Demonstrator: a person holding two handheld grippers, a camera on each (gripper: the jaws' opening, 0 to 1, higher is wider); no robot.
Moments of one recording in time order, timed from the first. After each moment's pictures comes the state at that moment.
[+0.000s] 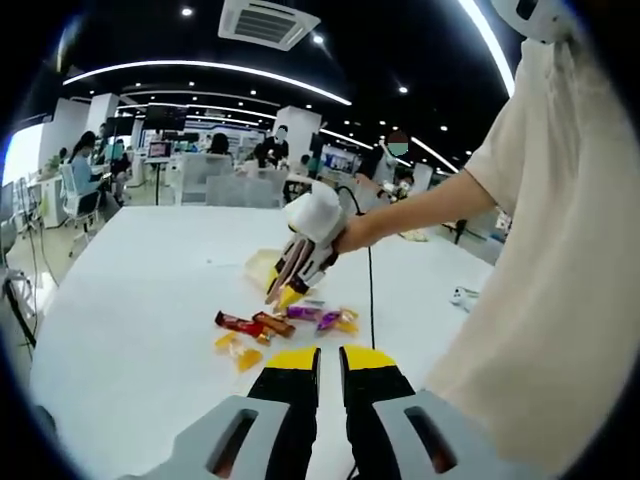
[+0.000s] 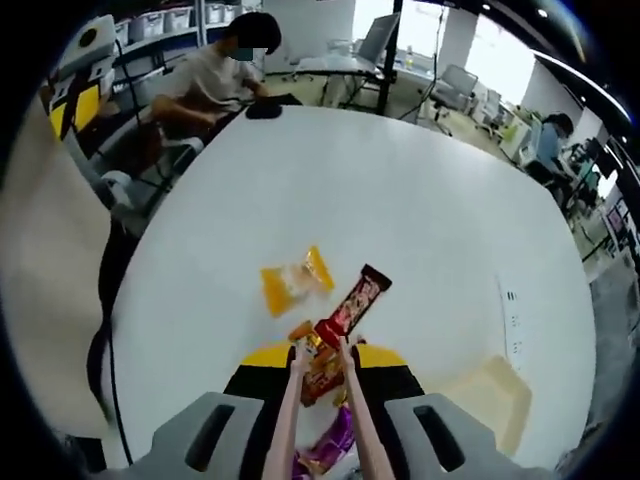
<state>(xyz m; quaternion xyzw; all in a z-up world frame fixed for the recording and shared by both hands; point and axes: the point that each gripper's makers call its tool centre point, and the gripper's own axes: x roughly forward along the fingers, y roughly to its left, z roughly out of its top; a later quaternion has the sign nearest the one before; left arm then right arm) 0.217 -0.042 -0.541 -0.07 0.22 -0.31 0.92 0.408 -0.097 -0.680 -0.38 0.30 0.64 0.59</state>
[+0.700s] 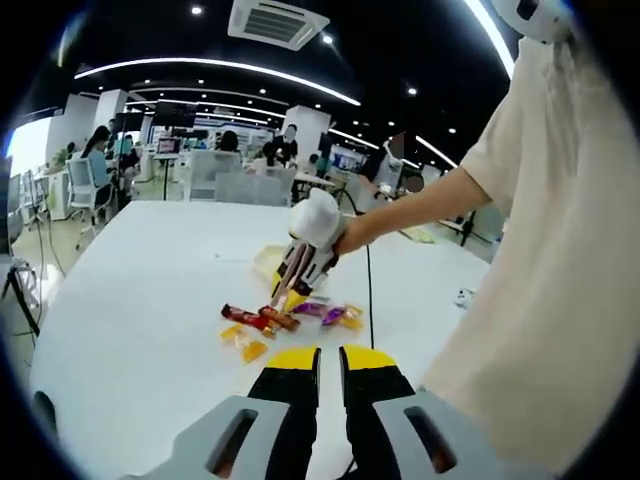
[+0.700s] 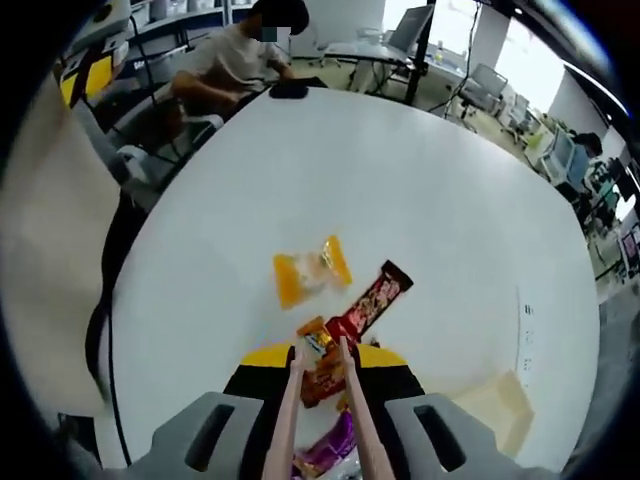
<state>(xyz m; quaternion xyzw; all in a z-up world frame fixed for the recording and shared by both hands) 0.209 -0.031 -0.547 -0.08 0.23 -0.29 0.93 0.398 -0.094 -0.697 -0.42 0.31 0.66 0.54</state>
